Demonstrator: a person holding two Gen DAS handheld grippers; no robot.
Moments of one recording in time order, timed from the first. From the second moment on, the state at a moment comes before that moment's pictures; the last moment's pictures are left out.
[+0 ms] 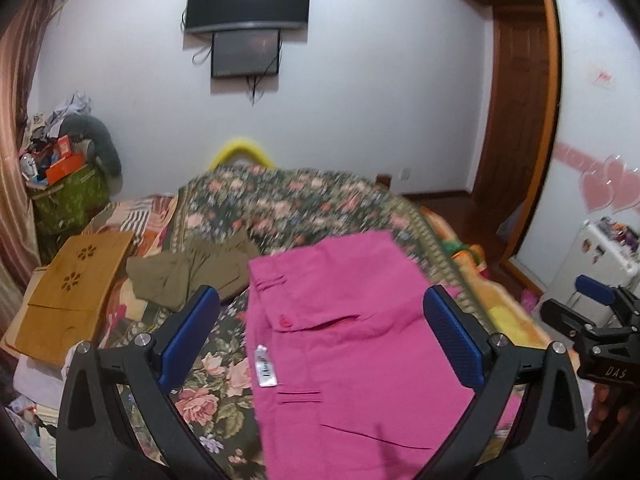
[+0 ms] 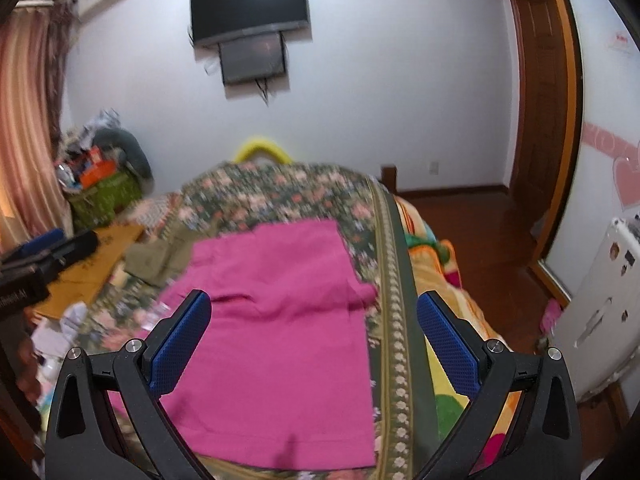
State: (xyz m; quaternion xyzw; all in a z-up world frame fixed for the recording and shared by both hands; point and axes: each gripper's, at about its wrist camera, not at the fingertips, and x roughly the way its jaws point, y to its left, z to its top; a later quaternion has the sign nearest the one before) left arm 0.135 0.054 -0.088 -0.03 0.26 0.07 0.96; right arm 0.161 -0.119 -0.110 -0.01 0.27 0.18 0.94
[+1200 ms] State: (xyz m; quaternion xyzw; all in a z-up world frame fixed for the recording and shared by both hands) left arm 0.265 0.133 -0.248 -0.12 0.52 -0.01 0.85; right arm 0.336 -0.086 -0.232 -0.05 0.46 0.28 0.84
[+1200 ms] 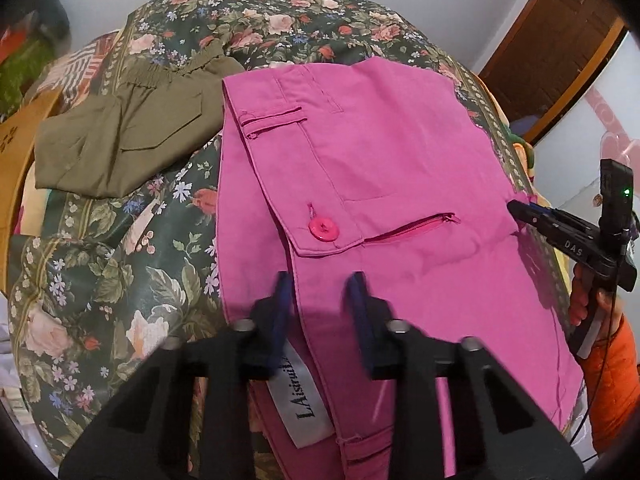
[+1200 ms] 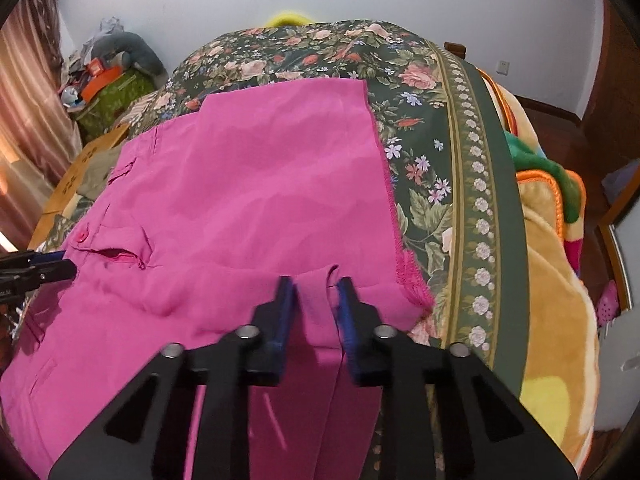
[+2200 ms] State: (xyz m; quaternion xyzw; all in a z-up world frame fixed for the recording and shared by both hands) left arm 0.292 0.160 -0.233 -0.13 0.50 0.00 0.86; right arm 0.338 -0.125 -0.203 -0.05 0.44 0.21 0.87
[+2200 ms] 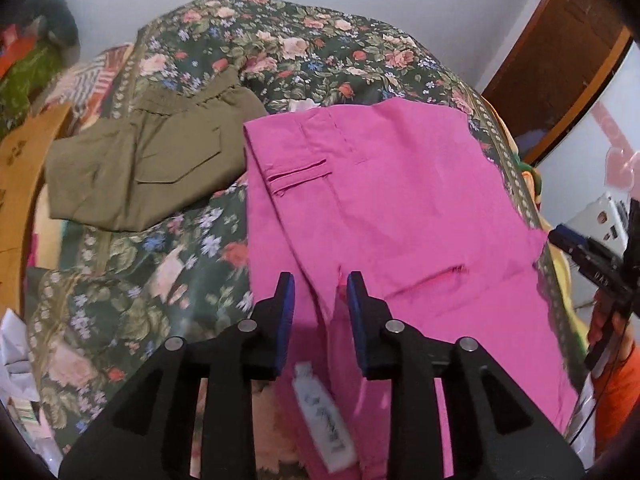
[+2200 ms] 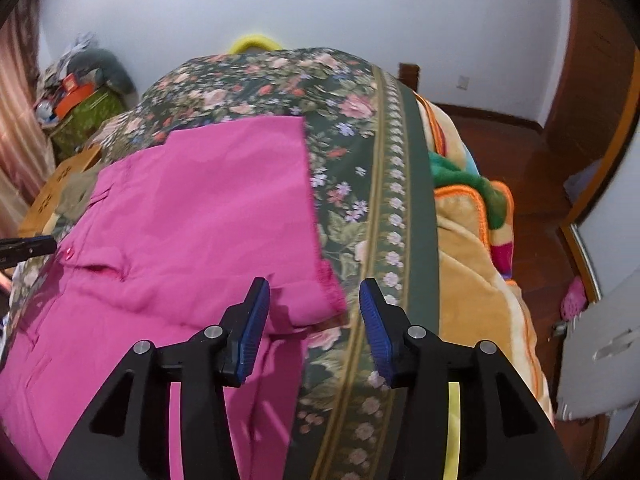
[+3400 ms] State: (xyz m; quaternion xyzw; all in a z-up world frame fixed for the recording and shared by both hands) left arm 0.309 0.201 -0.222 -0.08 0.48 0.07 0.87; right arm 0.344 -0.129 -0.180 -0.07 0.43 0.21 0.88
